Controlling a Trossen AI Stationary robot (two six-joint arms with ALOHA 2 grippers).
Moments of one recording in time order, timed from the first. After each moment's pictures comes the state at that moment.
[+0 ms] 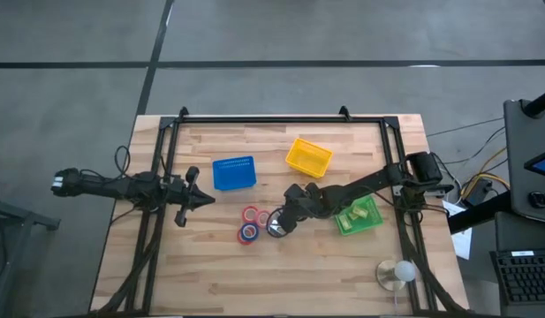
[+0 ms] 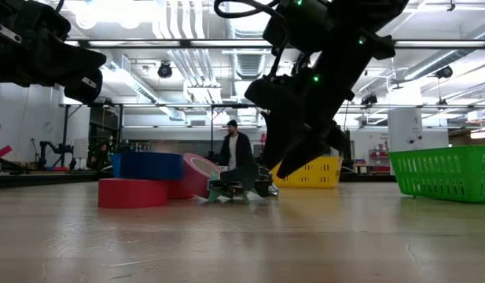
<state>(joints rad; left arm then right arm) -0.12 0.21 0.01 0.16 0.02 -0.11 0.17 1.87 1.07 -0.25 0.34 0.87</state>
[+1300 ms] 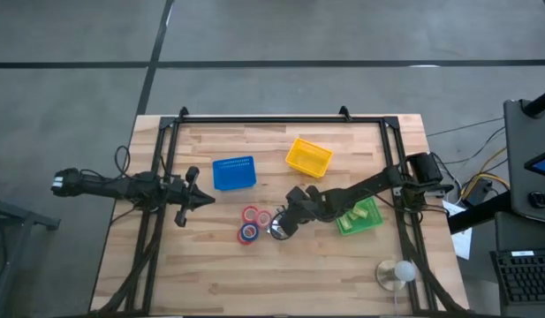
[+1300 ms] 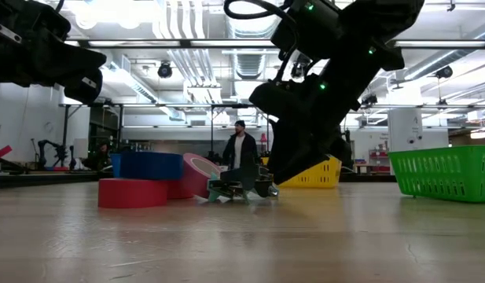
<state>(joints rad) -0.12 0.21 0.01 0.16 0.02 -0.11 0.18 1.87 1.00 -0.11 0.34 0.86</state>
